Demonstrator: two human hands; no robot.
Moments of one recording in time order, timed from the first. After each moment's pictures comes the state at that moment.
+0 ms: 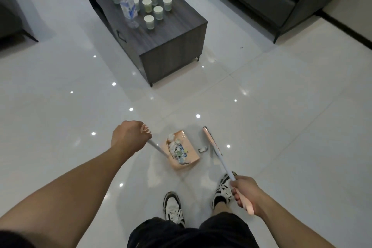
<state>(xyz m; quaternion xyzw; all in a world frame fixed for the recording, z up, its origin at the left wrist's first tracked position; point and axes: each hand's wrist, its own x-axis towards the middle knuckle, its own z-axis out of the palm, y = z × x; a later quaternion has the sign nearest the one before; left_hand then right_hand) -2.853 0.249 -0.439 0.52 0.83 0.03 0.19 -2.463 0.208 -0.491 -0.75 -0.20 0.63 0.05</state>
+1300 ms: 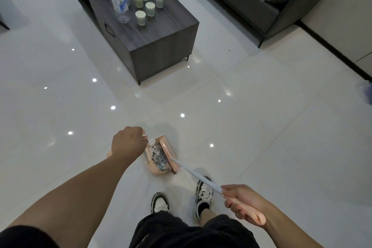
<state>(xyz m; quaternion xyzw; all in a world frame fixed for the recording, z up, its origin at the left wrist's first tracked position) -2.855 0.244 -0.480 0.56 0.81 -0.02 0.17 -2.473 0.190 -0.427 -0.66 -0.17 0.73 0.01</state>
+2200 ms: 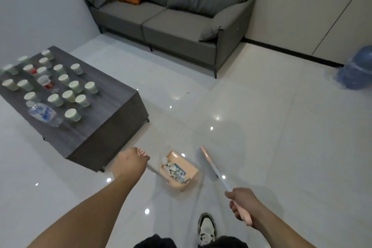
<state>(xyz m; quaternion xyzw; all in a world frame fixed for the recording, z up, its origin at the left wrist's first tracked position) -2.605 0.626 -0.398 0.54 0.83 0.04 0.15 -2.274 0.507 -0.467 -0.73 -0.10 0.64 0.22</state>
